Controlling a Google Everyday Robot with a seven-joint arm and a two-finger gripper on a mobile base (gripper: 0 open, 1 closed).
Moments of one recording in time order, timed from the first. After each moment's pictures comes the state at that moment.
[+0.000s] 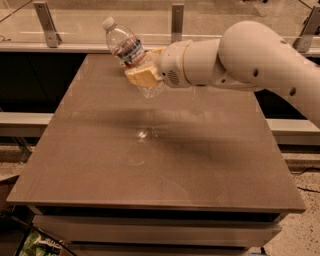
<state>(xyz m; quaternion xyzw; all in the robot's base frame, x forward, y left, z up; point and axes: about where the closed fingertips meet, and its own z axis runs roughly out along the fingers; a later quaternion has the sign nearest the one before) 0.603 0.043 0.950 -0.46 0.68 0.22 0.53</state>
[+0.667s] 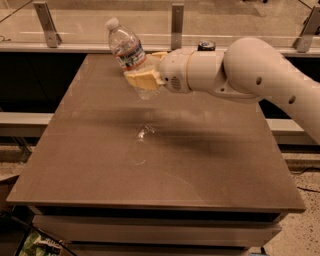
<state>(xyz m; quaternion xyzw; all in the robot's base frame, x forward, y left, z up) 0.606 0.045 0.944 -0.45 0.65 0.27 0.56</state>
